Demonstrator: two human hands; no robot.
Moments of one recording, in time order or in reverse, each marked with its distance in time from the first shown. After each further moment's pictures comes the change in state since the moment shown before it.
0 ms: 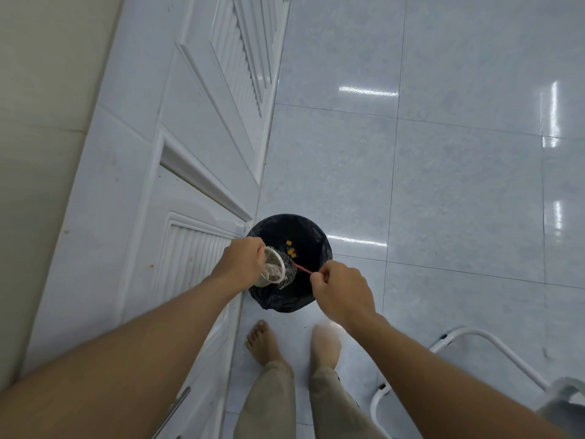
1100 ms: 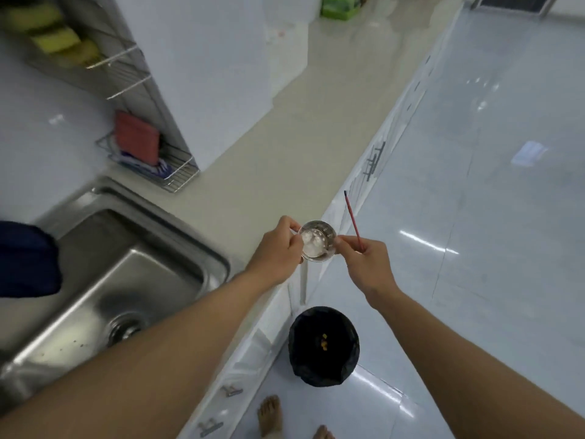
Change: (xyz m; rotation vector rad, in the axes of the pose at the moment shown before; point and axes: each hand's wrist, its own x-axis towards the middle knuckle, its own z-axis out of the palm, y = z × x) left_hand -0.216 0.065 -0.280 -0.629 0.546 -0.001; right_hand -0.137 -0.244 -0.201 0.634 -0.004 -0.488
